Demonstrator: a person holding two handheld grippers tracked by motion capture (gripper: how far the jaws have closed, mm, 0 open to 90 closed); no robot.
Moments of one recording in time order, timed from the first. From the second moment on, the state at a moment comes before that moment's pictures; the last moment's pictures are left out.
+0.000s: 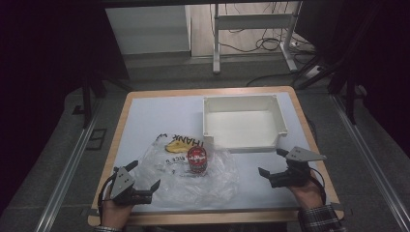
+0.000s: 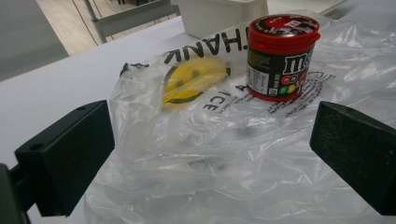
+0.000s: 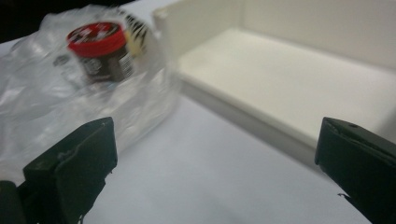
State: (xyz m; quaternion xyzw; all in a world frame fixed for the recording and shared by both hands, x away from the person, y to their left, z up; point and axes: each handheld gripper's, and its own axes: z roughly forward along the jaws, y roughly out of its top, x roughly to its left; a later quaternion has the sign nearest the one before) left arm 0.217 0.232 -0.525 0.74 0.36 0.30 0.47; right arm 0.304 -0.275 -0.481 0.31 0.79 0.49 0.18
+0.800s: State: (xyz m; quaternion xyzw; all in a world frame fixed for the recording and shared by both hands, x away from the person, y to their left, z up) left arm 0.218 0.235 -0.526 0.73 0.37 0.29 0.50; right arm 0.312 -0.282 -0.485 0.27 0.80 0.51 0.16
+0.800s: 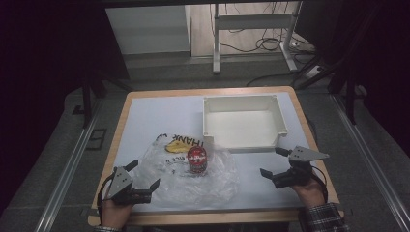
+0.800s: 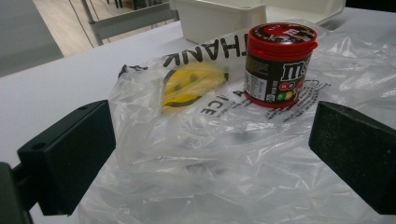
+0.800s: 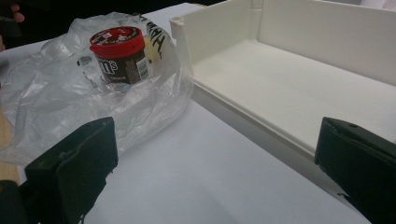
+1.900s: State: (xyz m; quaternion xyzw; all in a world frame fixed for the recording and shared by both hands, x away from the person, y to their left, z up) left arm 0.217 0.233 -0.524 0.74 0.37 0.29 0.48; right arm 0.310 -0.266 -0.483 0.23 0.82 0.49 0.18
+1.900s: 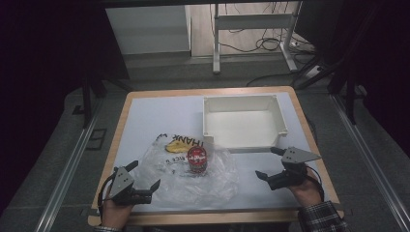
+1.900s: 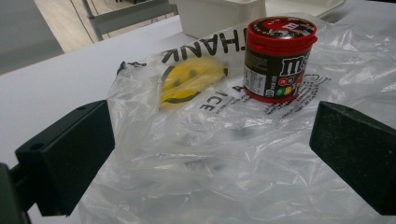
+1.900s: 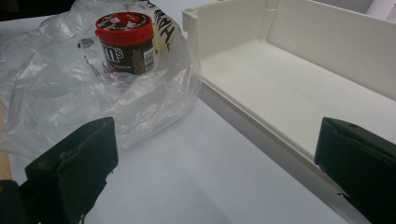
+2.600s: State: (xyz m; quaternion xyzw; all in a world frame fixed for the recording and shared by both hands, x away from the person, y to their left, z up) left arm 0.217 0.231 -0.525 0.74 0.37 0.30 0.47; right arm 0.310 -0.254 -0.484 0.22 0.83 0.49 0.17
